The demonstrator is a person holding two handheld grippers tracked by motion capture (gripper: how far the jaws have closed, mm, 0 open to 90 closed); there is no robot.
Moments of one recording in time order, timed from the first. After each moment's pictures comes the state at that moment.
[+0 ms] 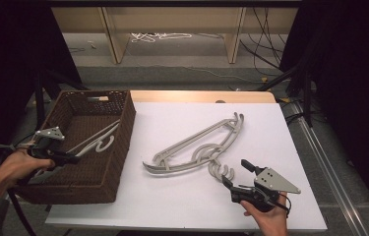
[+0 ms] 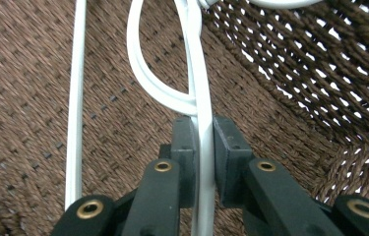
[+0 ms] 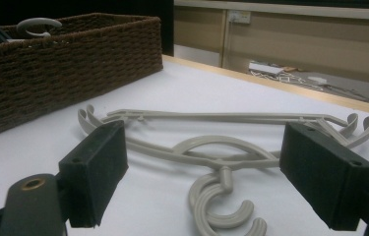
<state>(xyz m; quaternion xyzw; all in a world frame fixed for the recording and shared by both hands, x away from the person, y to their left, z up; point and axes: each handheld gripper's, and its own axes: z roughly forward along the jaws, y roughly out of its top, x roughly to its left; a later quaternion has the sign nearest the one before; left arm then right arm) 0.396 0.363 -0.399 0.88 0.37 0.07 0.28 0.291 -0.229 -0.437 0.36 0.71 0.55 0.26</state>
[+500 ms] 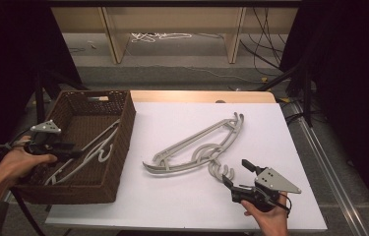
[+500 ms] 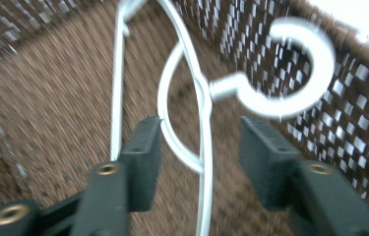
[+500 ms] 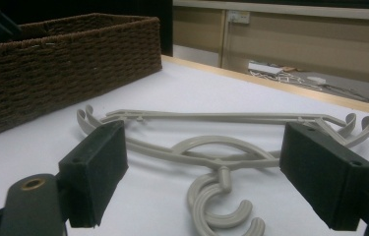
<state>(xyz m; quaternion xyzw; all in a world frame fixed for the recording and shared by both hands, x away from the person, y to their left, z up) 0.390 0.353 -0.373 0.84 0.41 0.14 0.32 0.292 -0.229 -0.438 0.36 0.71 0.55 0.26</state>
